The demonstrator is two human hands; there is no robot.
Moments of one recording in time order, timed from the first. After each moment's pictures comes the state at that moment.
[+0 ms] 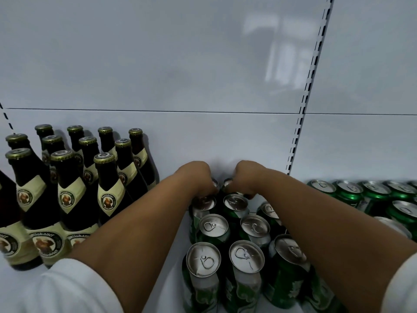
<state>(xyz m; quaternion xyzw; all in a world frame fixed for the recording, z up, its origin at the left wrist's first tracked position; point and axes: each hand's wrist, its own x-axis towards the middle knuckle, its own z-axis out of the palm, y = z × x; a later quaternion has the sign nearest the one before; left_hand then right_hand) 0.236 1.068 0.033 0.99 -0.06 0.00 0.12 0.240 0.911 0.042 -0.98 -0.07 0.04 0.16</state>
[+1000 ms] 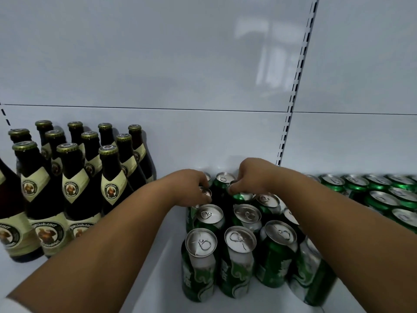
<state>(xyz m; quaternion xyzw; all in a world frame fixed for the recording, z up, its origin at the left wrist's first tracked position) 0.177 1.088 0.035 0.98 -0.16 -0.01 0.11 0.195 0.887 0.053 -0.99 -0.13 0.00 0.10</state>
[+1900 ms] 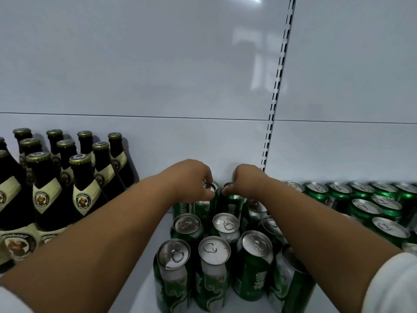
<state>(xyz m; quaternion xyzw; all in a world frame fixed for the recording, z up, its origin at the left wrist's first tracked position) 0.182 1.042 0.062 0.97 -0.21 0.07 0.09 0.229 0.853 0.035 -0.99 -0.08 -0.03 0.12</state>
